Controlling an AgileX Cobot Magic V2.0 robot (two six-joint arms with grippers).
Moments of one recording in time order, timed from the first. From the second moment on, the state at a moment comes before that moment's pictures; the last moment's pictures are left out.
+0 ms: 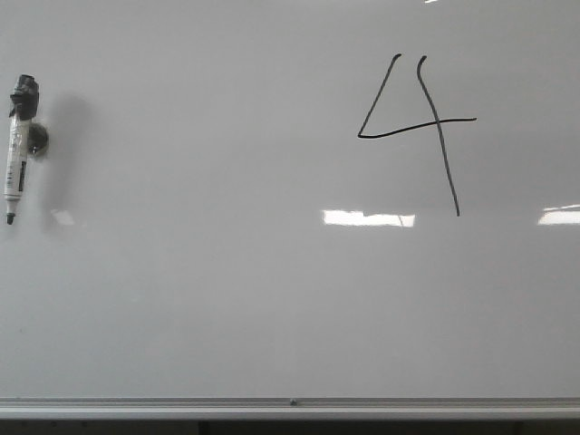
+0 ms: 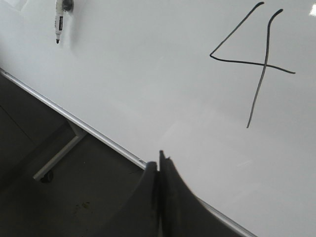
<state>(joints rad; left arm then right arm) -0.13 0.38 -0.40 -0.05 0.30 0.05 0.09 0.63 -0.65 0.71 0.76 -0.72</state>
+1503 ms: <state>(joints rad) 0.02 -0.01 0.01 -0.03 0.14 0.05 0.09 0.63 -0.65 0.72 0.77 -0.72</state>
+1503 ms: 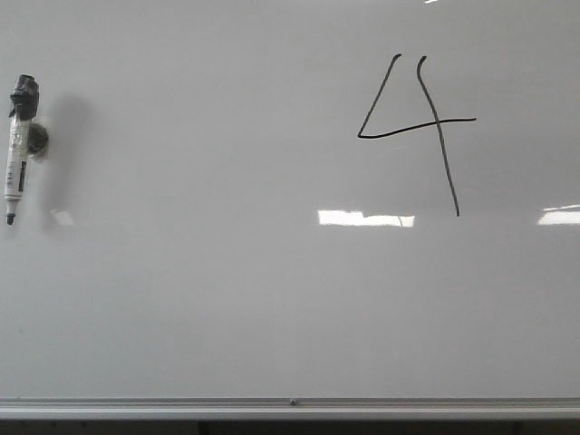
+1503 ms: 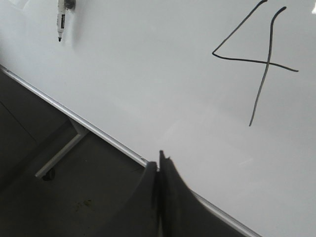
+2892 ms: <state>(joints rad) 0.02 -0.01 0.01 -0.03 0.14 0.05 0.08 0.55 -0.59 0.60 0.55 -0.61</state>
